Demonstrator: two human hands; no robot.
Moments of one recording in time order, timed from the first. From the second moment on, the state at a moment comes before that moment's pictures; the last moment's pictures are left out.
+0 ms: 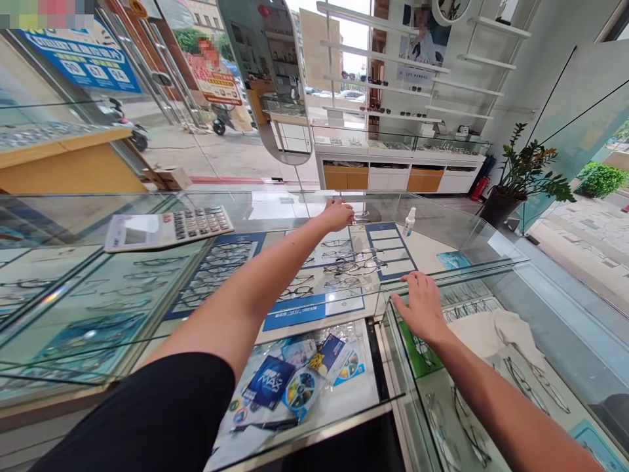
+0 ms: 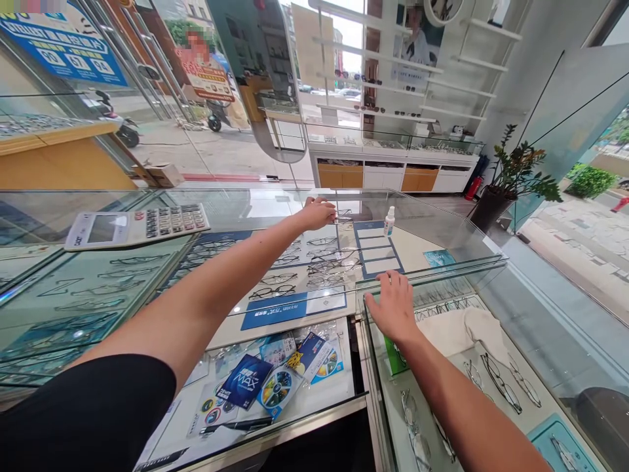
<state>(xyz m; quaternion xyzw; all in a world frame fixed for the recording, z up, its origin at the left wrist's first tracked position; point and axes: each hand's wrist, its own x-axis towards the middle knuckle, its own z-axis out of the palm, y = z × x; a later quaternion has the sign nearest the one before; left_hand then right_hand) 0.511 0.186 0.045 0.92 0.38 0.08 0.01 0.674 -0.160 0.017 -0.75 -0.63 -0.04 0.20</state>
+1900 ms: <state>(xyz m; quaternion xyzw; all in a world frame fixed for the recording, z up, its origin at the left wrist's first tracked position) 0.518 0.158 0.075 0.87 0.48 0.09 -0.03 0.679 -0.162 0.017 -0.74 -0.63 -0.02 0.20</state>
